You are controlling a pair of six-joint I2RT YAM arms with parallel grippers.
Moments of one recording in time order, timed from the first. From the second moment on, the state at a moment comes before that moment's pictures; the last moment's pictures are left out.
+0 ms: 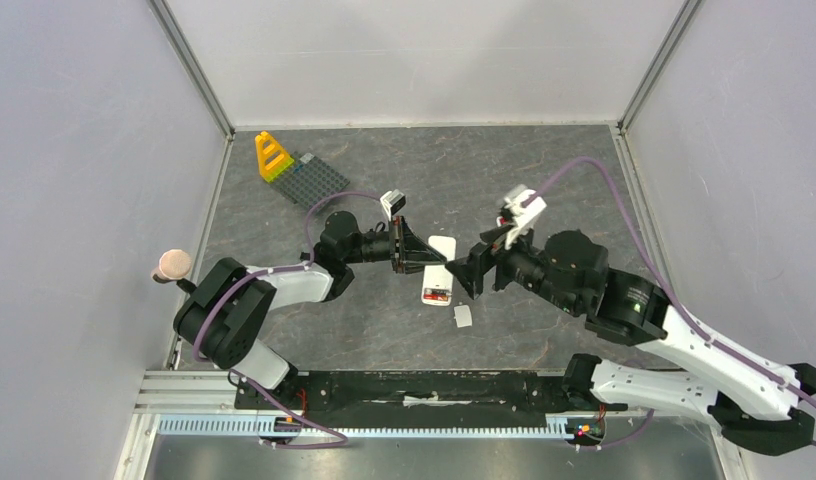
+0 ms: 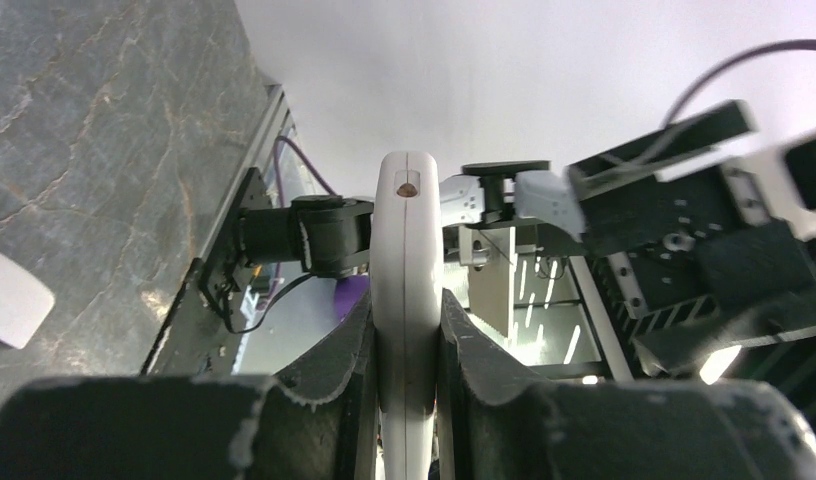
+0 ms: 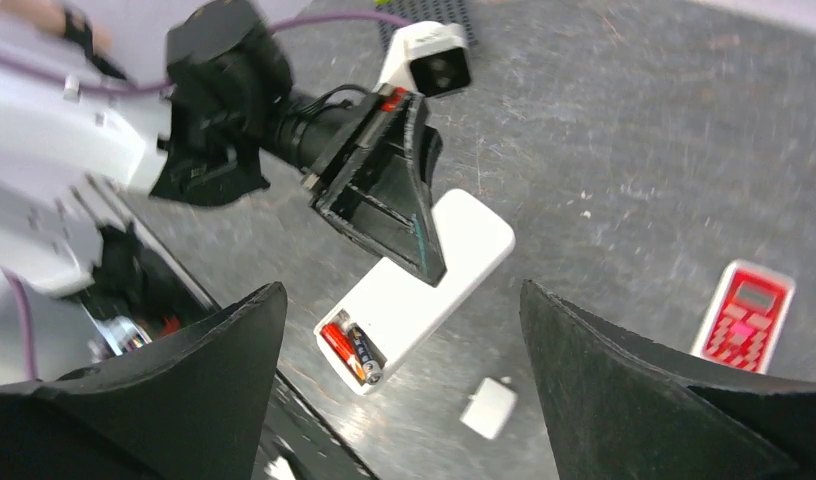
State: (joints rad) left arm -0.59 1.54 0.60 1.00 0.89 -1.49; right arm 1.06 0.82 1.06 -0.47 0.29 0.32
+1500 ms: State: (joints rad) left arm -0.59 1.26 0.52 0.93 0.48 -1.71; right arm 1.06 0.77 0.77 -0.23 0.47 1.08
